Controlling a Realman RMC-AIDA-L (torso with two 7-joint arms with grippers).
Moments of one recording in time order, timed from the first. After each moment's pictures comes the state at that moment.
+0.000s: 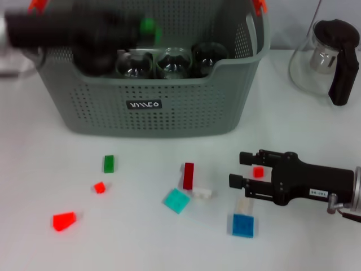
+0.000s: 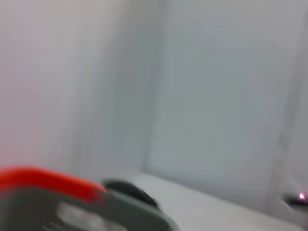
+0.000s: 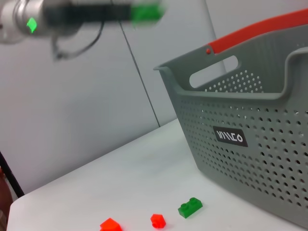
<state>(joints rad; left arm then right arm) -0.72 -2.11 0.43 1.14 2.08 1.82 -1.80 0.47 2.07 -0.99 -0.43 -1.69 -1.45 1.24</state>
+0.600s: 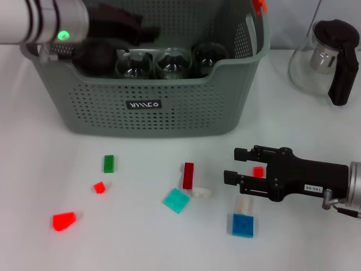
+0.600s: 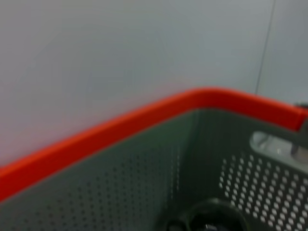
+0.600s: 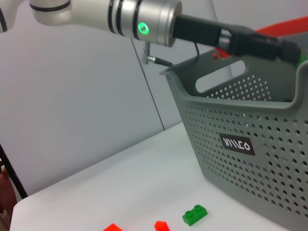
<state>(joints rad) -0.78 -2.10 0.91 0.92 2.28 1.00 -1.98 0.49 2.07 -0.99 -0.43 -1.69 -1.45 1.24</state>
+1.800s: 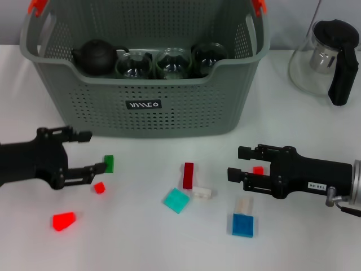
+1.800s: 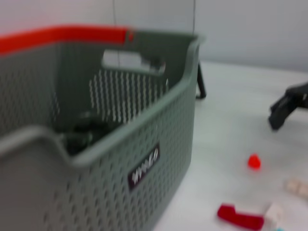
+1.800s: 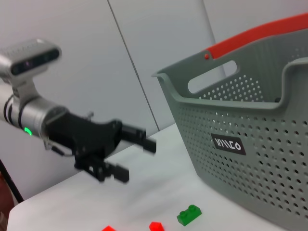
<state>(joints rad) -0.39 -2.17 0.46 1.03 2.25 1.68 -1.22 0.49 2.06 -0.98 -0.43 -1.69 -1.45 1.27</state>
